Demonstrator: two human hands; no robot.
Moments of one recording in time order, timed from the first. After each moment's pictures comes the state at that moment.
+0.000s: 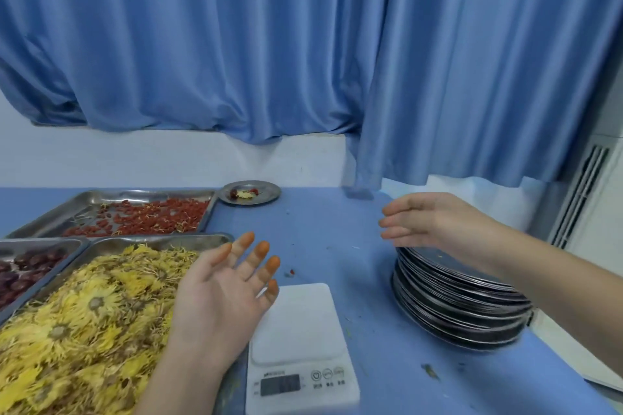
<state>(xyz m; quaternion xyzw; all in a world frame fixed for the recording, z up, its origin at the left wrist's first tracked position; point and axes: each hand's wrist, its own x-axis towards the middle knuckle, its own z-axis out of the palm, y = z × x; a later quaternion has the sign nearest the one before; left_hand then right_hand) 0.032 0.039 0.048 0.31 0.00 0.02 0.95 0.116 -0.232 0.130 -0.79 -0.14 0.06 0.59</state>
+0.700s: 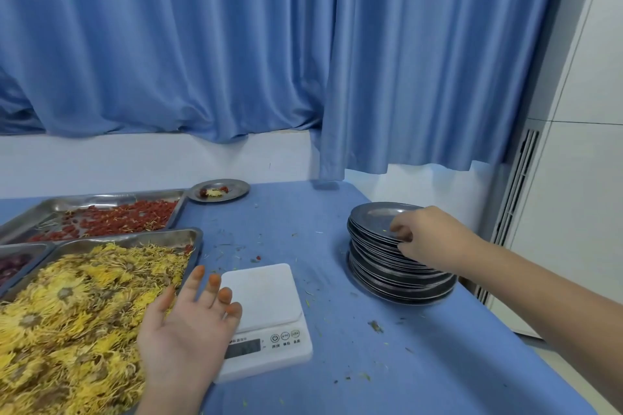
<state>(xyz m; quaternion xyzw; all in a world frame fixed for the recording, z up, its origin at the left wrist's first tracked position) 0.004 0.017 -0.012 0.19 0.00 0.07 0.98 0.091 -0.306 0.096 -0.98 -0.14 -0.12 0.06</state>
